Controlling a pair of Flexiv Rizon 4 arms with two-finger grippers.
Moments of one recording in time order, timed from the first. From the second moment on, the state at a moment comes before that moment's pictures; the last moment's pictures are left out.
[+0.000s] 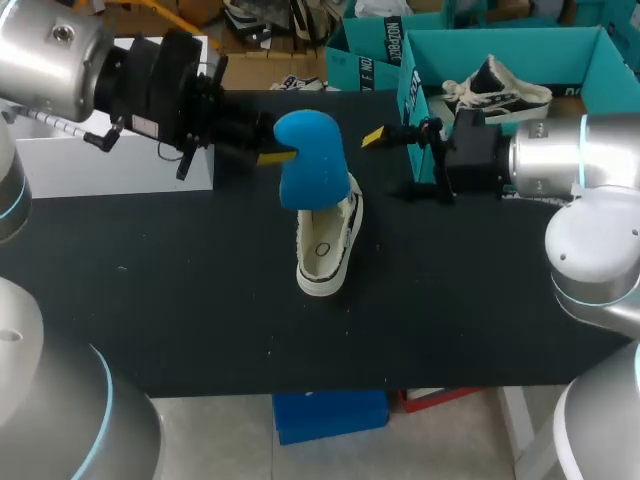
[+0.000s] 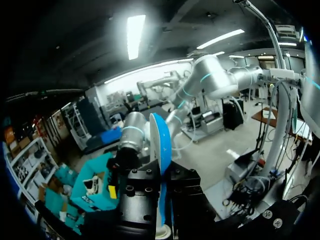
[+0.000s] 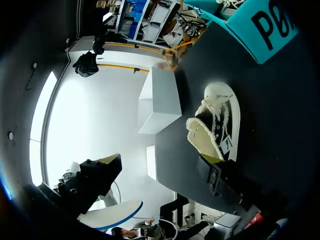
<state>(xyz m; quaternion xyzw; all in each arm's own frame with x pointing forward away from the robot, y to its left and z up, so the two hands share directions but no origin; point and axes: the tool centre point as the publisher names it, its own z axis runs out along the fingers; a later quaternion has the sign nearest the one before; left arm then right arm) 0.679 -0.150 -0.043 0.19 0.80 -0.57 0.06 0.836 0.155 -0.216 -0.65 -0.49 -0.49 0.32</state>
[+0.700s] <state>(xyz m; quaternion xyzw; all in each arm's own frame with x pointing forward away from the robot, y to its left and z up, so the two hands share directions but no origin) 0.657 -0.136 -0.078 0.28 0.78 -0.50 0.26 0.841 0.154 -0.215 -0.58 -0.45 -0.56 0.38</state>
